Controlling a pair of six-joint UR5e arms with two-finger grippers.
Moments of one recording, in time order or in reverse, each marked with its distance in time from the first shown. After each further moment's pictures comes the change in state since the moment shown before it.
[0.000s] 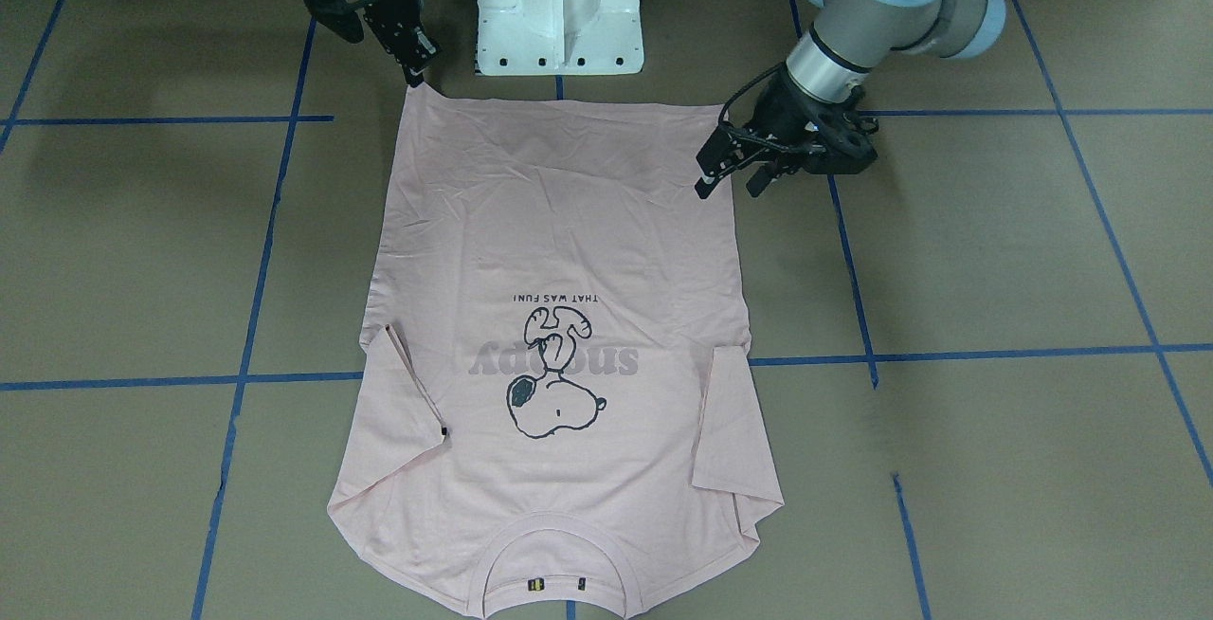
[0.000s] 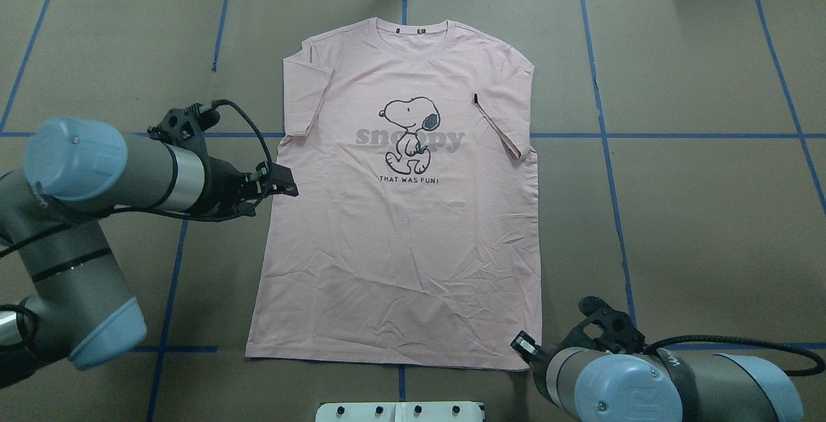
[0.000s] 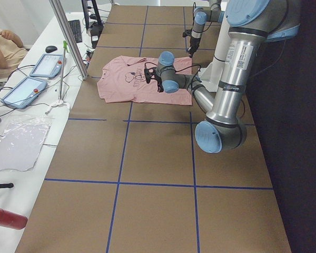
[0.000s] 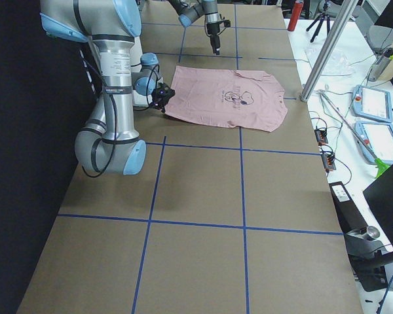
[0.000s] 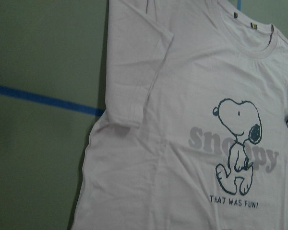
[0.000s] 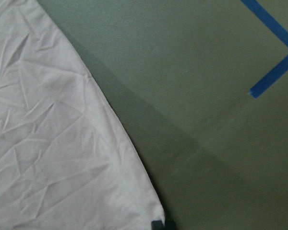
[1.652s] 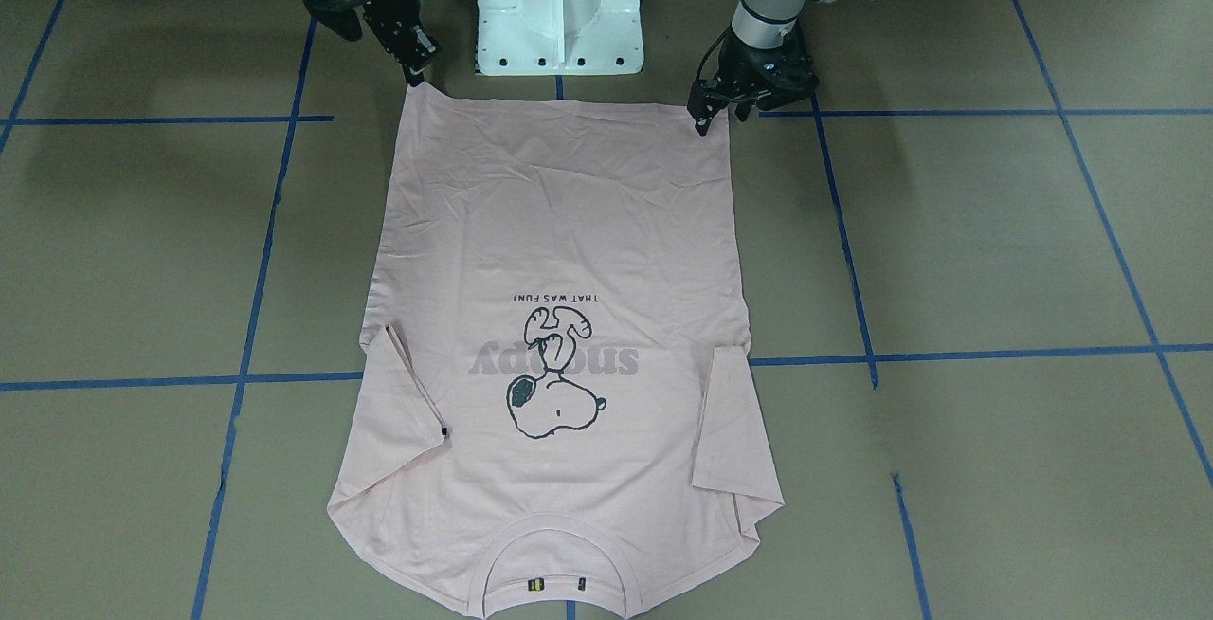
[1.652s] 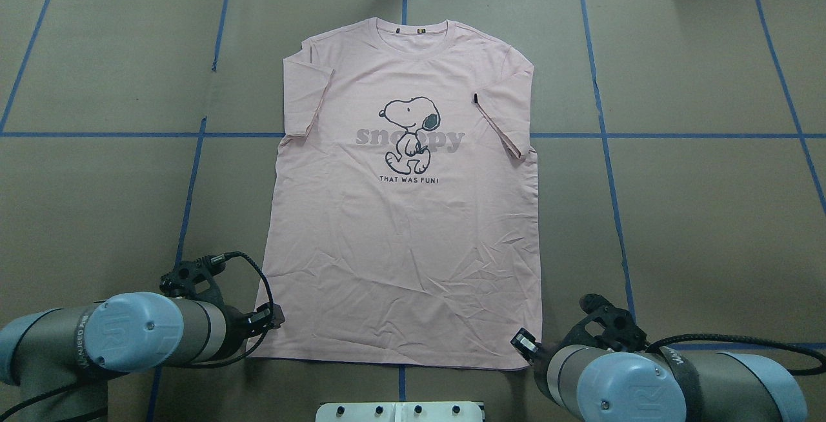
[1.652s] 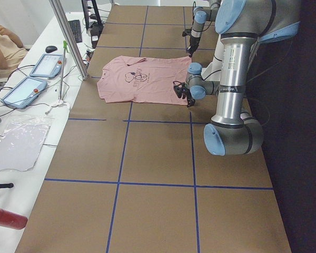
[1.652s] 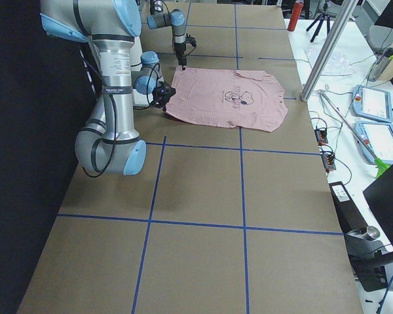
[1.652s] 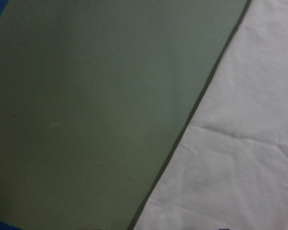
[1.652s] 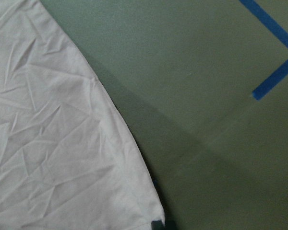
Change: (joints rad) left arm 0.340 0.154 -0.067 0.137 0.208 -0.247; right arm 0.003 0.000 0.008 -0.001 -0.004 0.000
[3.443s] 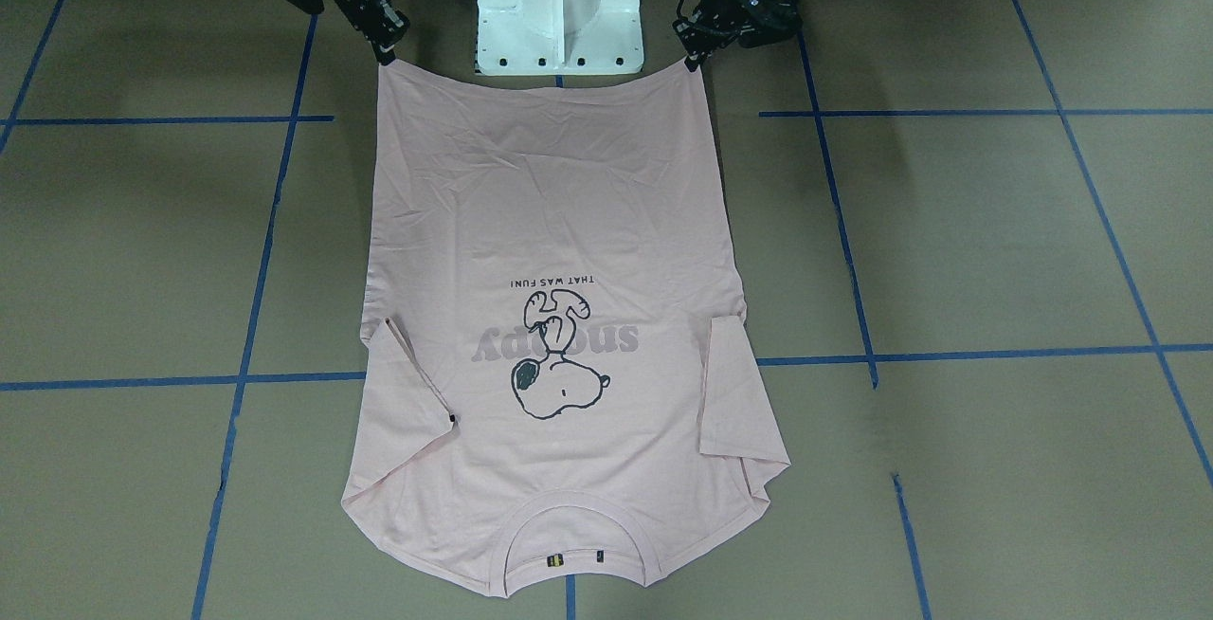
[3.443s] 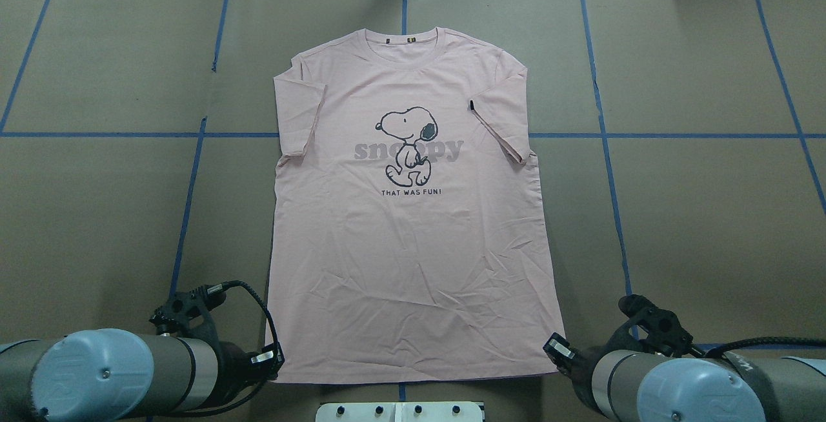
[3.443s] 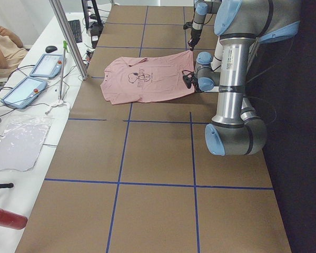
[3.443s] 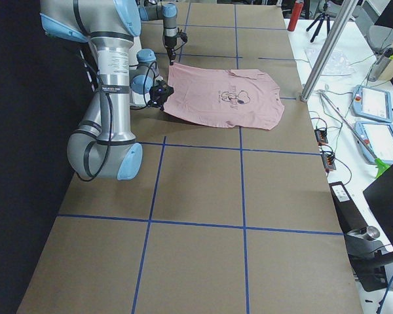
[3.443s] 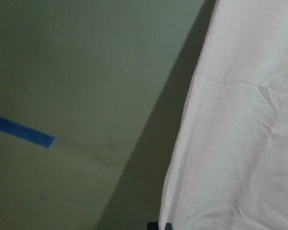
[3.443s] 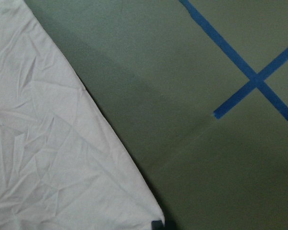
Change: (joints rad) left arm 0.081 0.018 -0.198 0.045 -0.004 -0.073; right arm -0.010 -0.121 0.137 0.002 0.003 -0.017
